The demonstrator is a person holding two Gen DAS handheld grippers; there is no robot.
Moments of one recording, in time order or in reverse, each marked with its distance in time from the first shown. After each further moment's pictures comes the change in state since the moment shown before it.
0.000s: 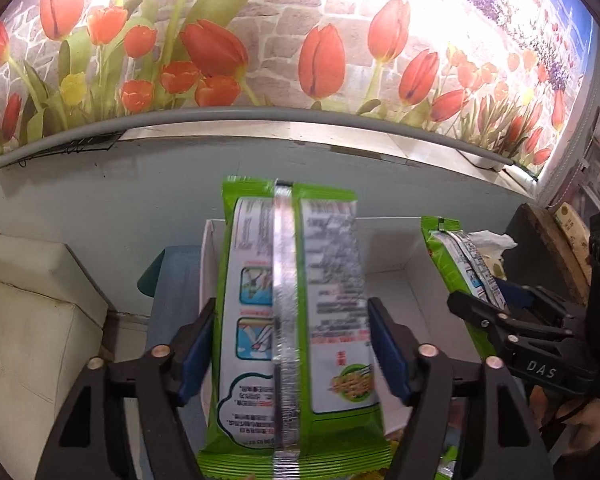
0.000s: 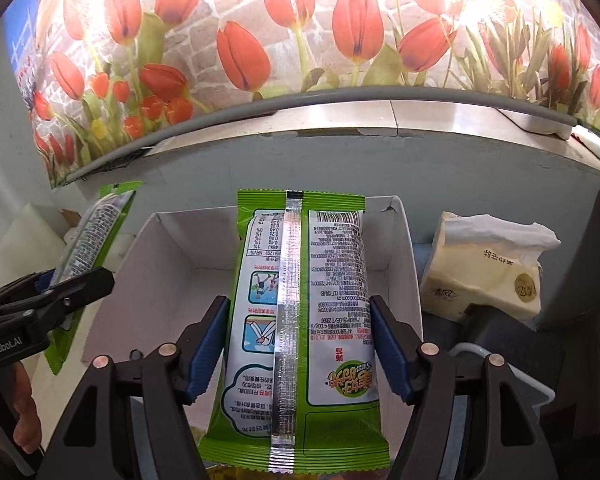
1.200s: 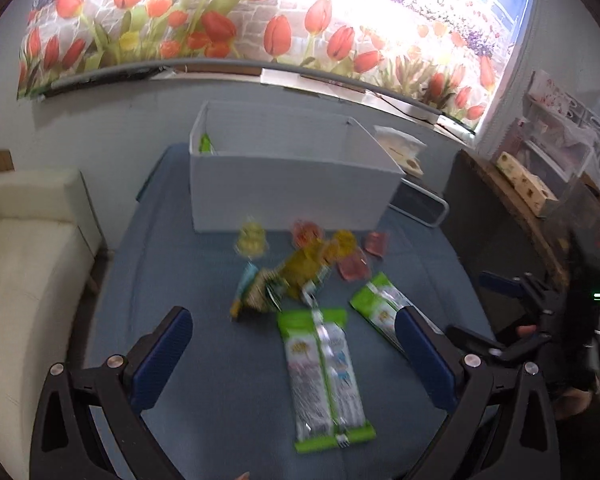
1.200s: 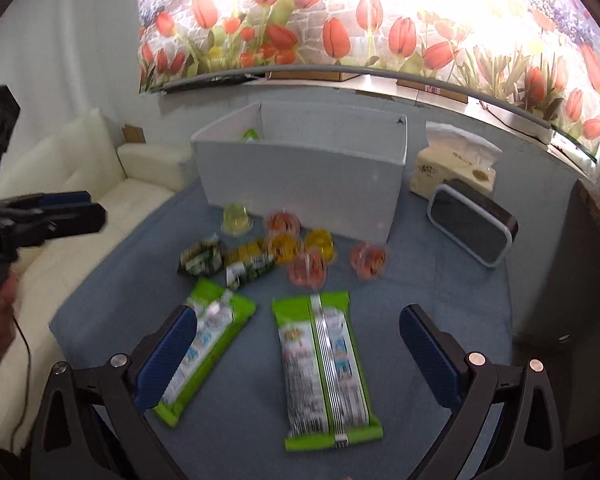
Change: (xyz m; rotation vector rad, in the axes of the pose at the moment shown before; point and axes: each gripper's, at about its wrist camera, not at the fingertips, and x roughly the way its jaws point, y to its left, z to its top) left arm -0.168 -0.058 -0.236 -0.038 0.004 -0.096; right arm -0.166 0.007 -0.226 -0.289 0.021 0.058
